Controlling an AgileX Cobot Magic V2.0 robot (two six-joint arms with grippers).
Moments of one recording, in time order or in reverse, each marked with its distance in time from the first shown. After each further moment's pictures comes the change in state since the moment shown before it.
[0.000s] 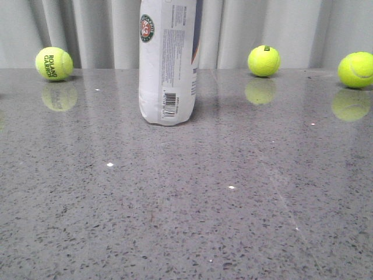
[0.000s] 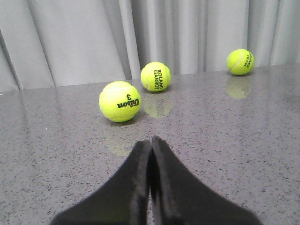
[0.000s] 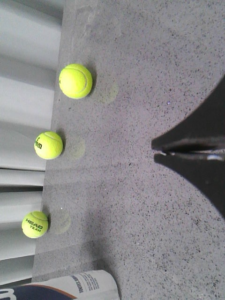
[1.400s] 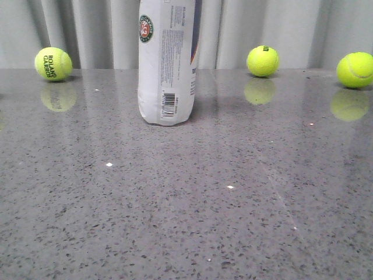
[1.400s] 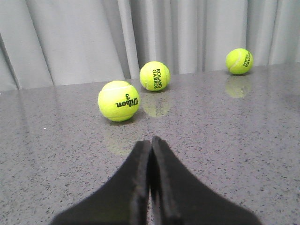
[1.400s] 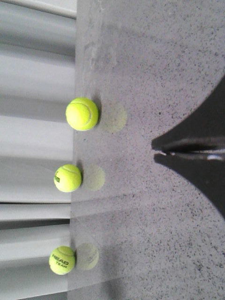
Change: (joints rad) left arm 0.000 0.000 0.000 0.000 0.004 0.000; right arm -0.164 -0.237 0.387 0.034 -0.349 0.000
